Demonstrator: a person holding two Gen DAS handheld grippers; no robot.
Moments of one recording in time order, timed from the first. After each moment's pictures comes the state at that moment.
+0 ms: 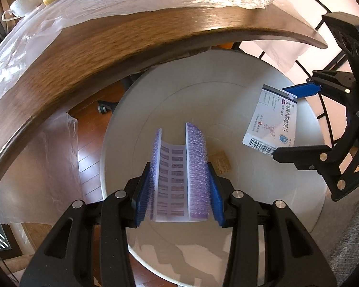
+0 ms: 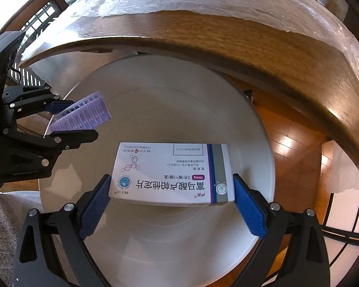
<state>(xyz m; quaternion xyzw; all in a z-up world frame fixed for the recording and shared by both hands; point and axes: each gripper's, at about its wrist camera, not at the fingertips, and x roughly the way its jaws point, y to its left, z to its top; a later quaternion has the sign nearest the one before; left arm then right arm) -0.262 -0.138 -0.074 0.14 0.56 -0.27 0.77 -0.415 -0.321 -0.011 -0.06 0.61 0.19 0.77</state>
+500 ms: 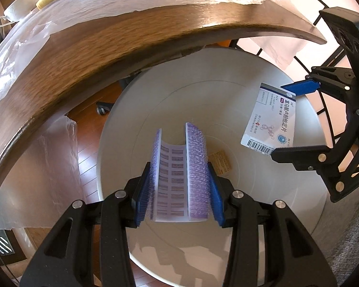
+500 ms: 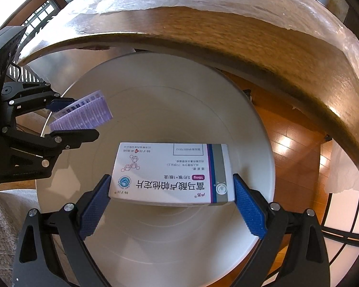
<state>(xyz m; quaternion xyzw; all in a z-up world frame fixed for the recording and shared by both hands) -0.257 -0.146 -0.075 0.15 0.56 -0.27 0.77 -0.418 -0.314 -0.012 -0.06 0.61 0.19 0.77</state>
